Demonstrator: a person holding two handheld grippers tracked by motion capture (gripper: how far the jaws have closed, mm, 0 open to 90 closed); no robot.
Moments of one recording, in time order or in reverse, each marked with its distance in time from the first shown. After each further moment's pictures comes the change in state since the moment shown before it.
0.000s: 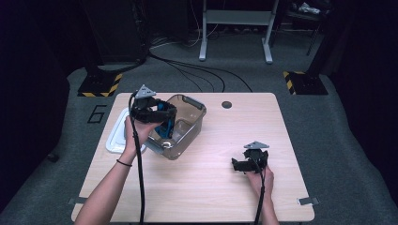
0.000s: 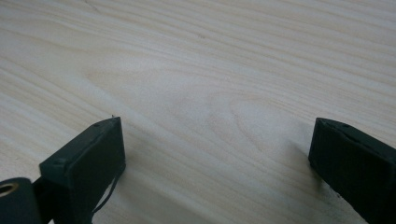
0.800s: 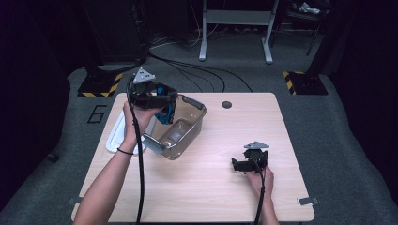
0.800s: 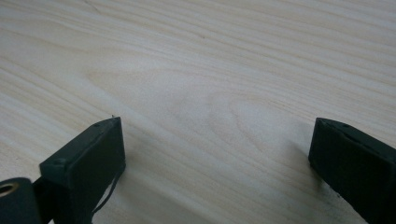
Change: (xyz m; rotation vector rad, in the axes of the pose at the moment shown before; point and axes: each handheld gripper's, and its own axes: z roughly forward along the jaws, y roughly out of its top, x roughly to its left) left arm -0.006 0.046 -0.016 -0.082 0.042 0.034; right arm 0.000 0.000 0.000 0.000 0.000 0.001
